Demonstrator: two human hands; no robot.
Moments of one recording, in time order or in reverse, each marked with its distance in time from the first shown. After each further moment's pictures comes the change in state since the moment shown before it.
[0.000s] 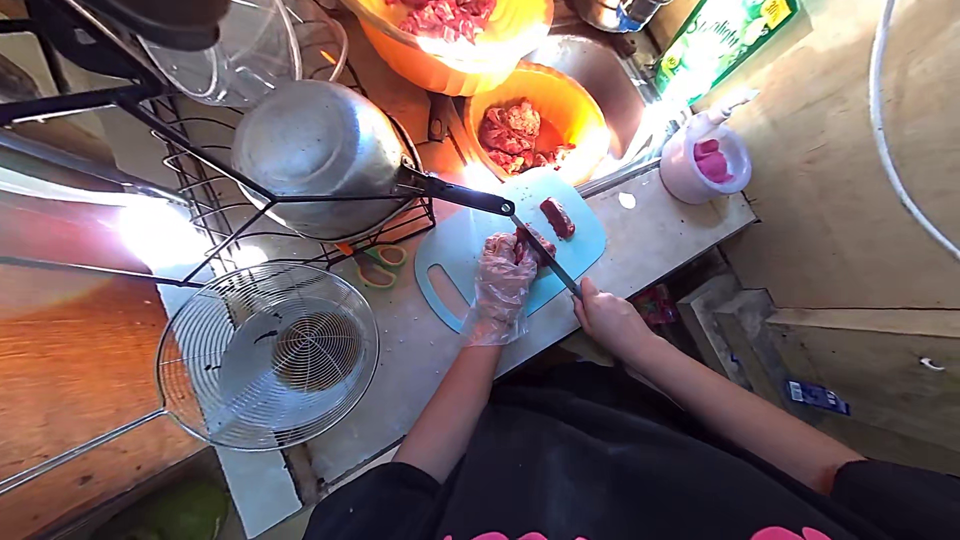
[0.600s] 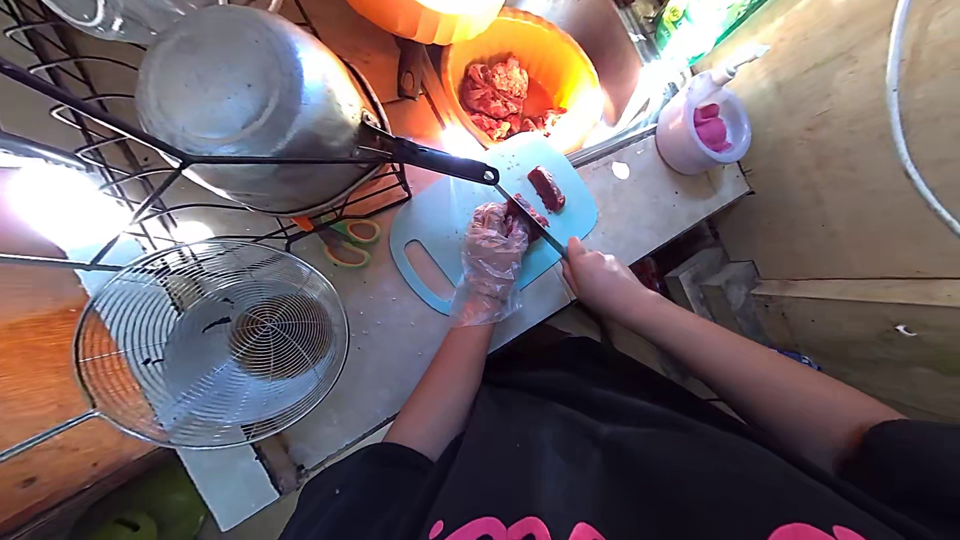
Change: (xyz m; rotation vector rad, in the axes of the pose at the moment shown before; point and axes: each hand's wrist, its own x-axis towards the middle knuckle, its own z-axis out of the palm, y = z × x) left_hand -0.010 0.014 -0.008 0.044 -0.025 0.036; right_hand 0.015 -0.006 -0.017 -0.069 -0.021 0.017
